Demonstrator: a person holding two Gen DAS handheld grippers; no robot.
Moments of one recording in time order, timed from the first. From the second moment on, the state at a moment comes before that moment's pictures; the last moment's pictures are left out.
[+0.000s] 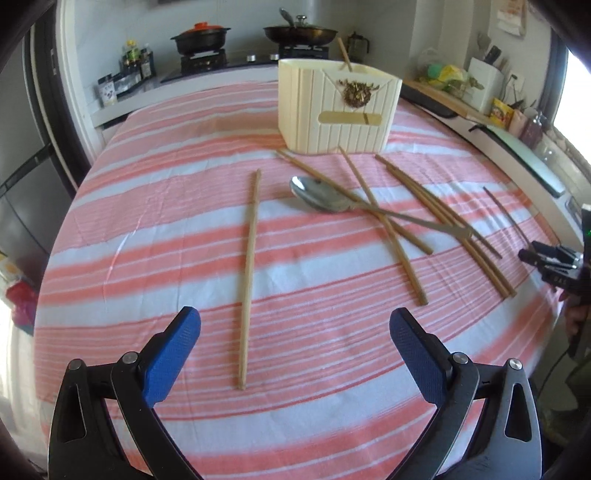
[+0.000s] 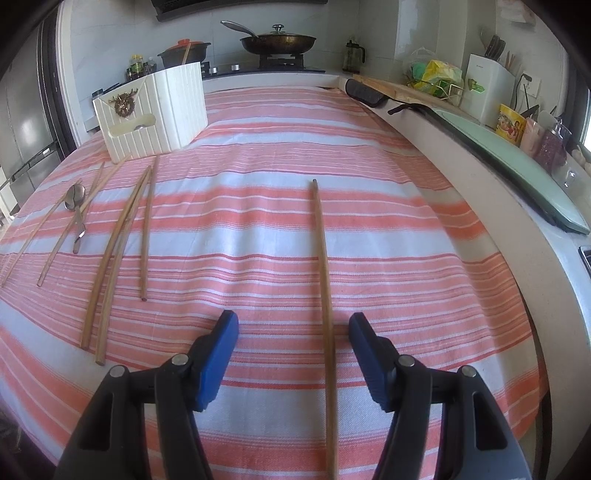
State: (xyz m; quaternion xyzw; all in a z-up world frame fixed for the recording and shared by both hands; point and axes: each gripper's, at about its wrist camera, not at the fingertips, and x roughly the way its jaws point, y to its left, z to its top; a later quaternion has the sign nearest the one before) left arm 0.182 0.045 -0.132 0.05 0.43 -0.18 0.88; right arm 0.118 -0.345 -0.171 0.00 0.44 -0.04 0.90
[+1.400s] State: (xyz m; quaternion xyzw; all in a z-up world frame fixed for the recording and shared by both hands) left arm 0.351 0.006 -0.174 0.15 0.53 -0.21 0.81; right arm 0.288 -0.363 -0.165 -0.01 0.59 0.01 0.80
